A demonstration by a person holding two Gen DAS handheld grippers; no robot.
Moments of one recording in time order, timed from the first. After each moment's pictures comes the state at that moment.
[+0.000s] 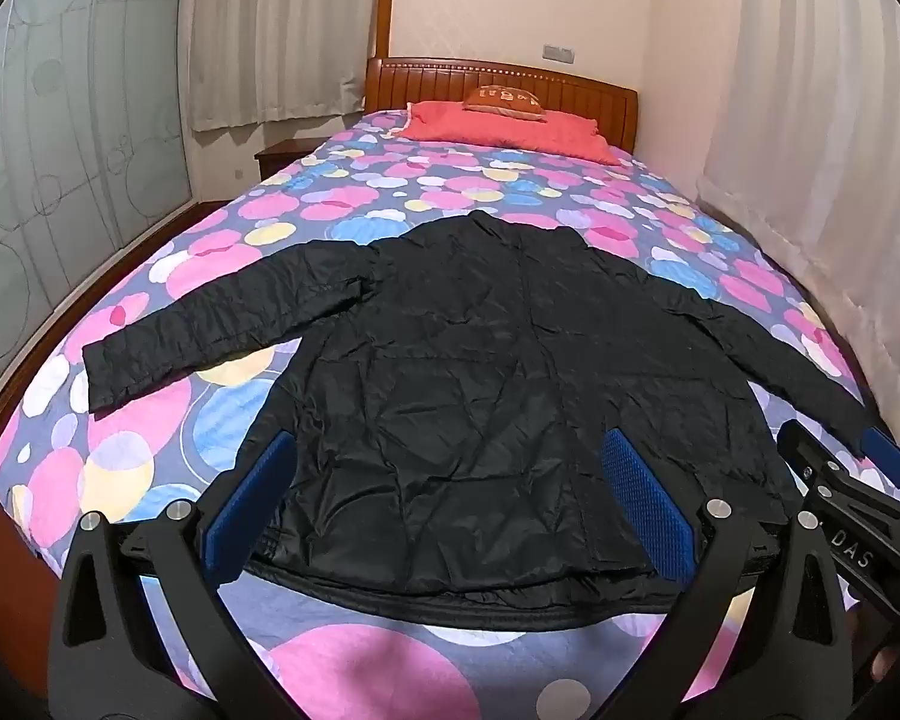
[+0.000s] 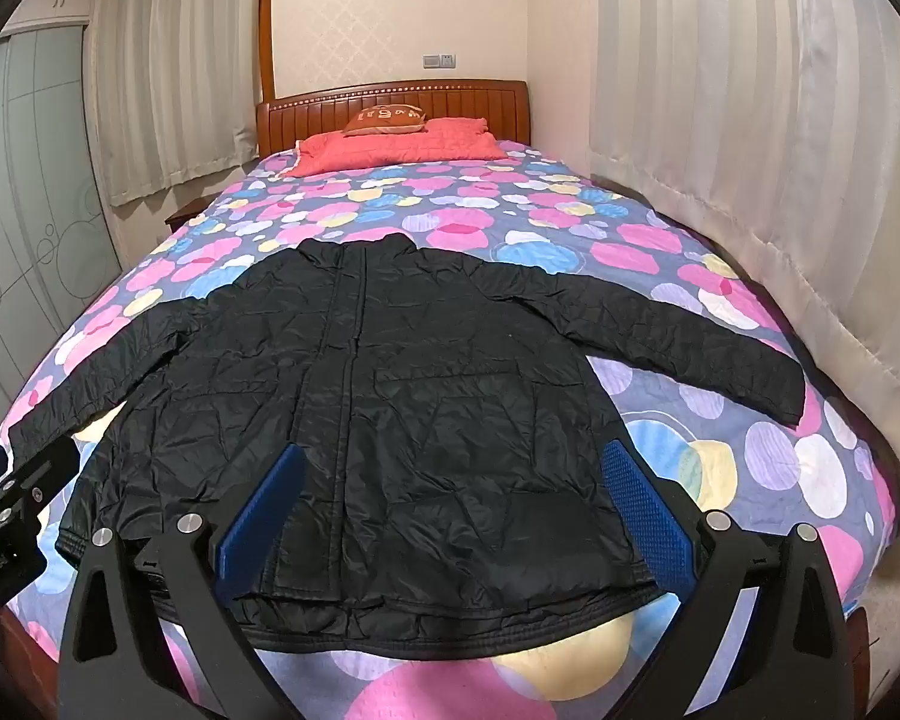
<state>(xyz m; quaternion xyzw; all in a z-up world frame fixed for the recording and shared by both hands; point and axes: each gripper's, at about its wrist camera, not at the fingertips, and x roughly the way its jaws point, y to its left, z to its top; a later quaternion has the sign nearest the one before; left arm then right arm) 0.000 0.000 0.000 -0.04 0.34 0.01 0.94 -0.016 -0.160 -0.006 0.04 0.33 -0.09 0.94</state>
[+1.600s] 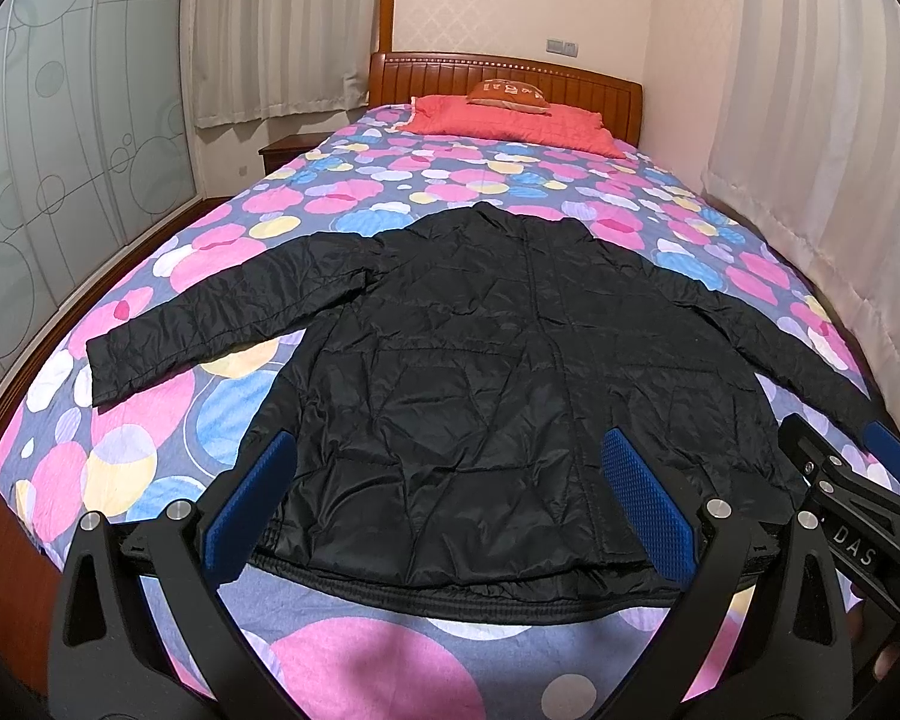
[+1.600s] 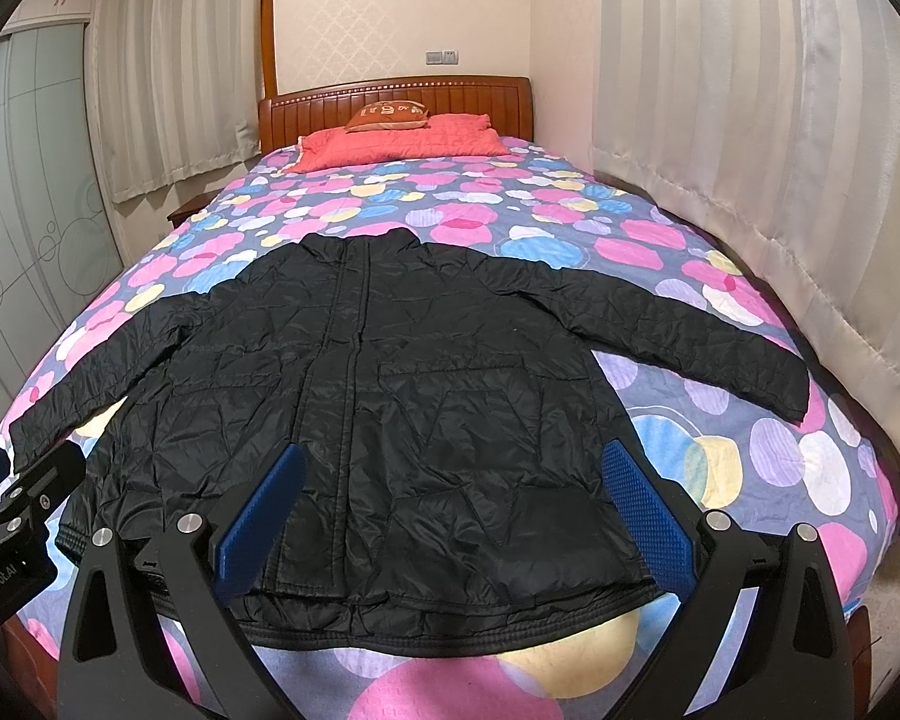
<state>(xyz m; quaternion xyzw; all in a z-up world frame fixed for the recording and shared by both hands) 0.000 0.000 0.000 -0.03 0.34 0.02 0.94 -0.017 -0.158 -0.007 0.04 0.33 -0.09 0.94</state>
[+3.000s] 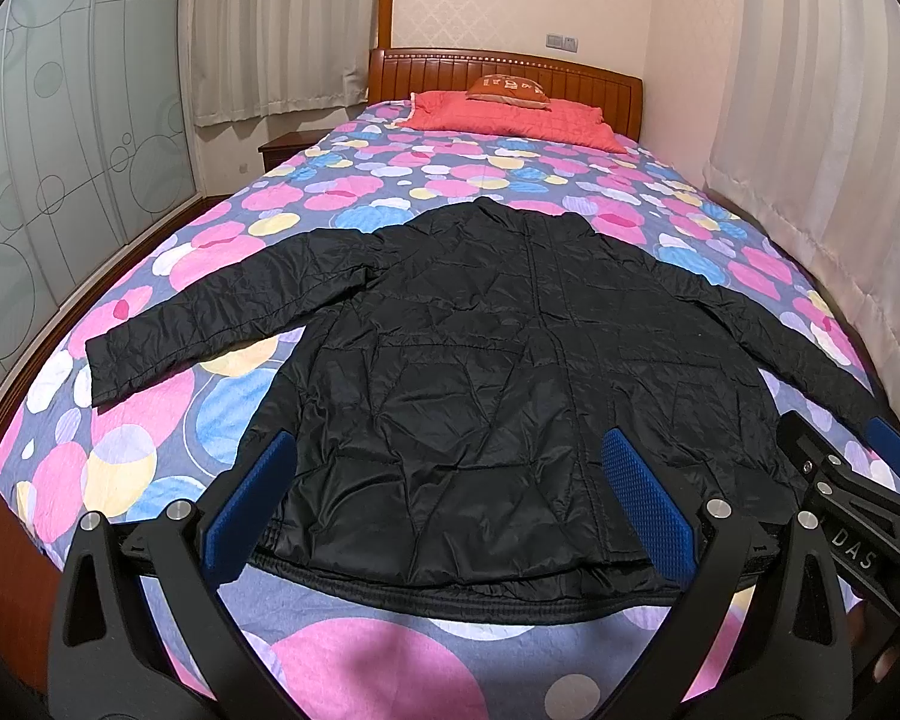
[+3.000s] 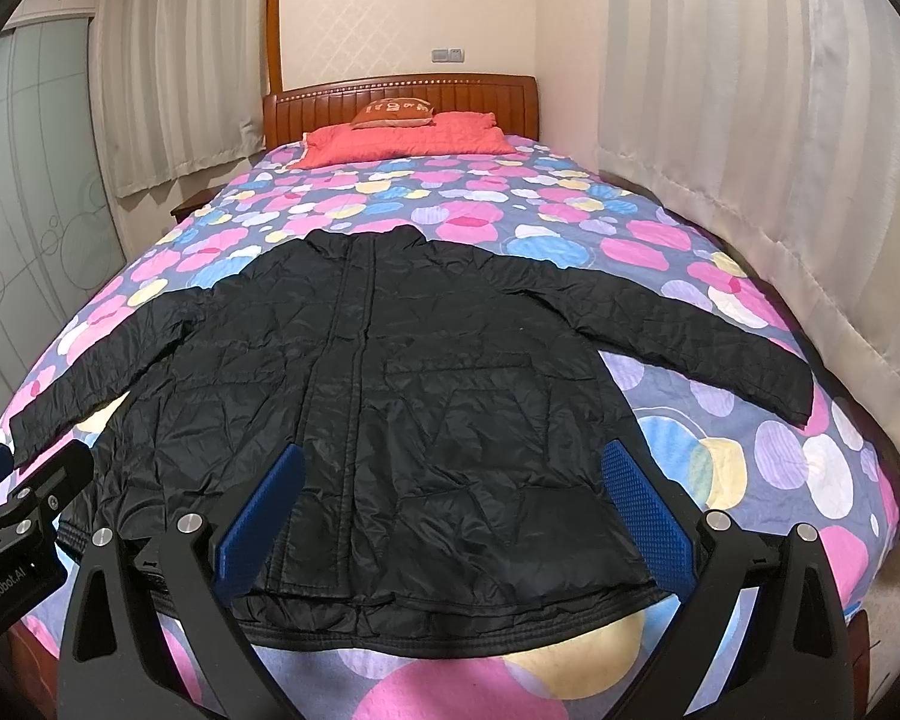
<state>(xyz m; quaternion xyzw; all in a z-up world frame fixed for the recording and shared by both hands) 0.001 -0.001 0.000 -0.03 0.34 0.02 0.94 -0.015 -0.159 -0.010 0.04 0.33 -0.09 0.94</state>
